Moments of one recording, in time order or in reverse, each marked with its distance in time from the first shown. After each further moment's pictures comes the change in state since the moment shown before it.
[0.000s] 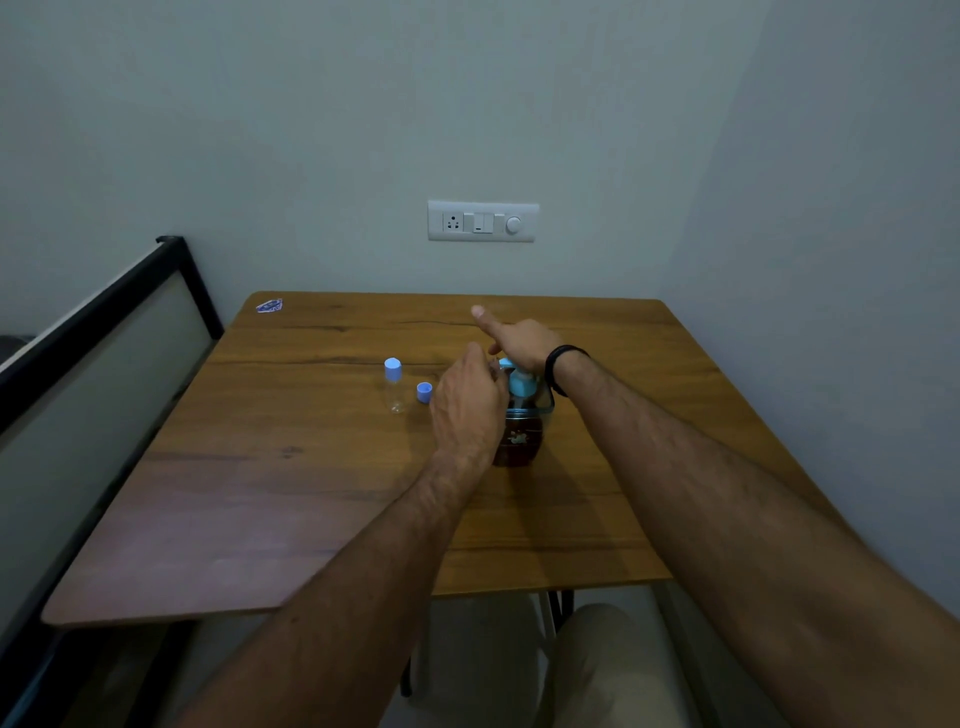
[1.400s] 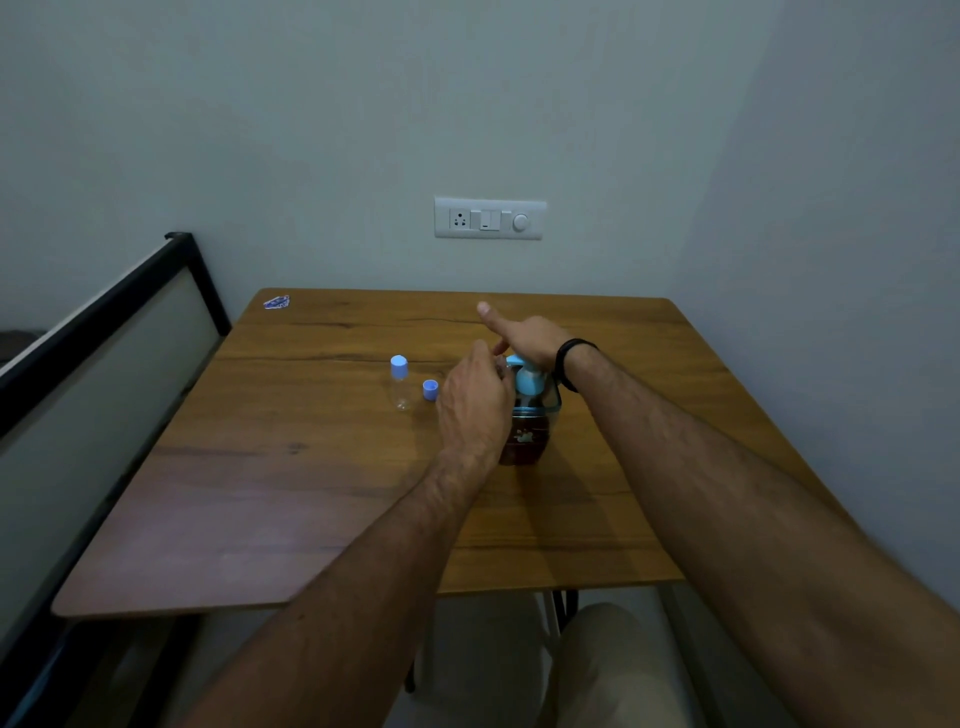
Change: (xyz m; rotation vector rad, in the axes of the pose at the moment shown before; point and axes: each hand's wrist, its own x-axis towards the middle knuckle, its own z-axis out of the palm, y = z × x) left_hand 0.001 -0.002 0.003 -0.031 -0.021 -0.019; right_hand -0.006 -0.003 -0.004 -0.004 -0.023 0.003
